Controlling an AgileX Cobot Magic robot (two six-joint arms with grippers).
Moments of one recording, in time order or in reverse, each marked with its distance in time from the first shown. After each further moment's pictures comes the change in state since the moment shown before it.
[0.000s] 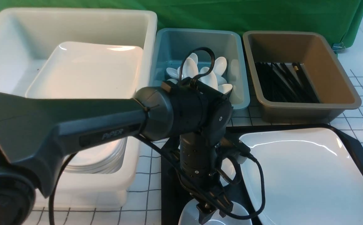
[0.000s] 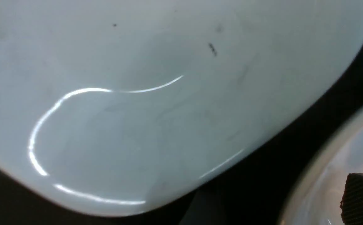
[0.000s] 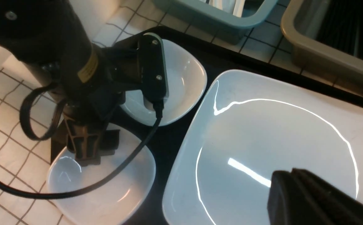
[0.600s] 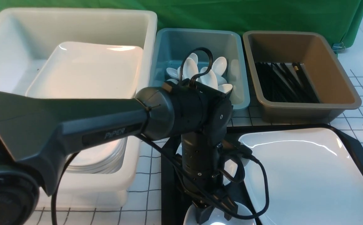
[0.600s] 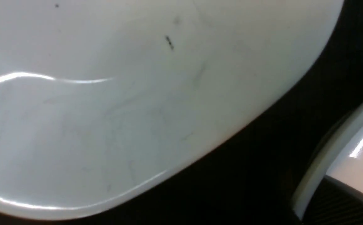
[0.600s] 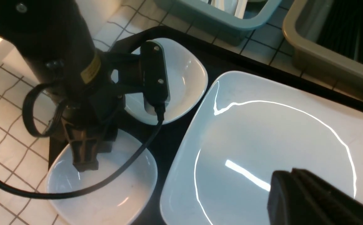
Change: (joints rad) right arm 0.000 0.000 0.000 0.002 0.000 -0.025; left arm 0.002 0.004 -0.006 -0.068 0.037 0.000
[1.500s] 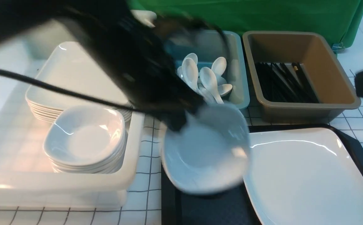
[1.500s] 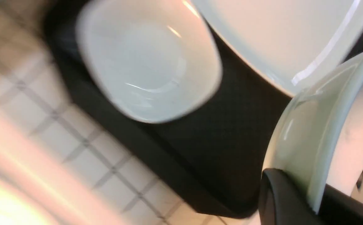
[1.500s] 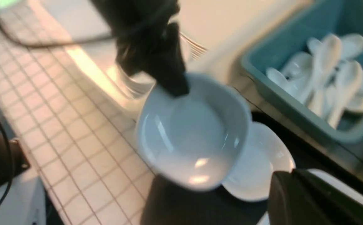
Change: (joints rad) right arm 0.026 0.079 -0.276 0.333 0.195 -0.230; left arm 0.323 -0.520 -0.037 -0.180 0.073 0.031
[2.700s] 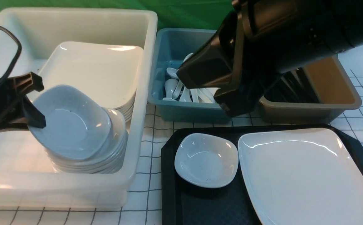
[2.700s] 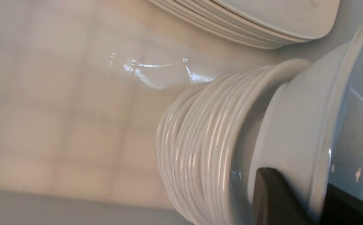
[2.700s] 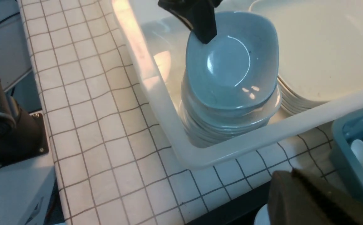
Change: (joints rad) right arm 0.688 0.418 -0.346 -0.439 -0.208 0.315; left arm 0.630 -0.235 0.501 -0.107 -0.266 -0.185
